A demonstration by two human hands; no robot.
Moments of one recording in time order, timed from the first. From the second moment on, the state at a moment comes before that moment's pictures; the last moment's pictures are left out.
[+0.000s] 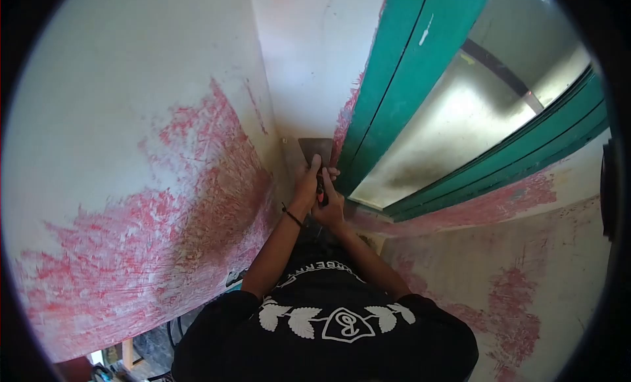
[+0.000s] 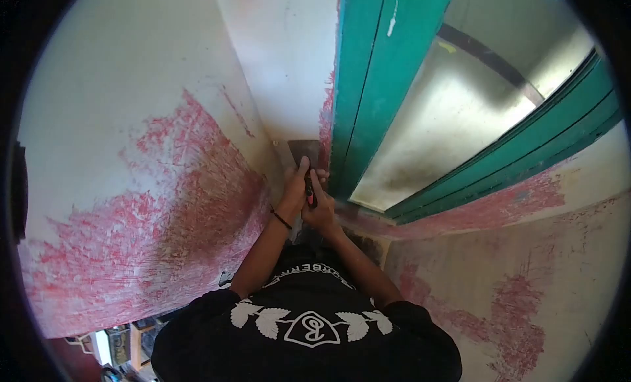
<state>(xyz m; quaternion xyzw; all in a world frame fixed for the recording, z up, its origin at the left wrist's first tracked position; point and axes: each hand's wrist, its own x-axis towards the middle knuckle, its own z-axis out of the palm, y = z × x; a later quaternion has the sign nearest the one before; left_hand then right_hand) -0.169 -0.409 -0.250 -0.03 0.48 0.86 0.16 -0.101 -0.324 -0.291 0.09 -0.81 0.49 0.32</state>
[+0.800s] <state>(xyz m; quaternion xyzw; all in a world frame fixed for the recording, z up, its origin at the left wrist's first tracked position) -0.162 -0.421 -0.419 -0.18 0.45 0.83 0.28 -0.073 -0.325 -0.409 -0.03 -0.82 0.56 0.14</state>
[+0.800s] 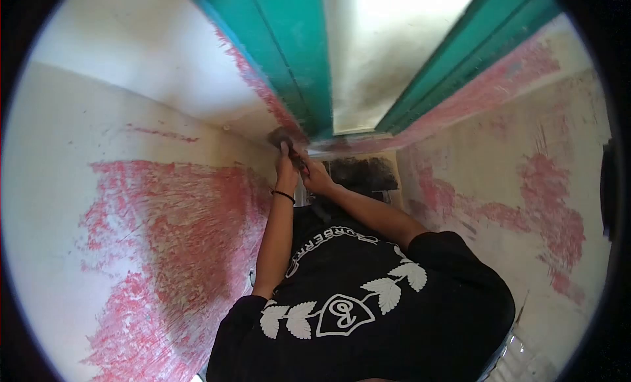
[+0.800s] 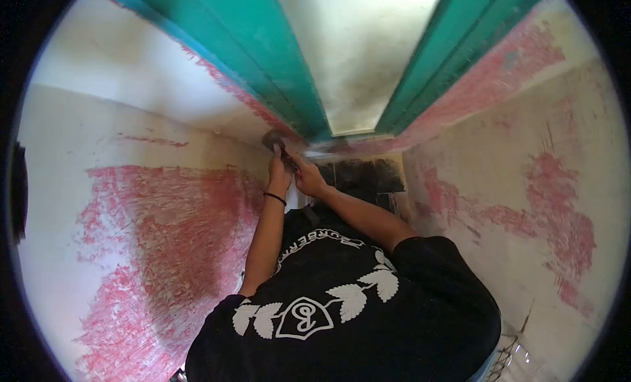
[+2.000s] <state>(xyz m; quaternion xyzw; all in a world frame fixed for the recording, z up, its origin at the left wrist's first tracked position) 0.042 -0.033 -0.376 0.21 0.61 0.59 0.49 0.139 -0.023 -0.353 -0.44 -0.34 0.76 0.34</state>
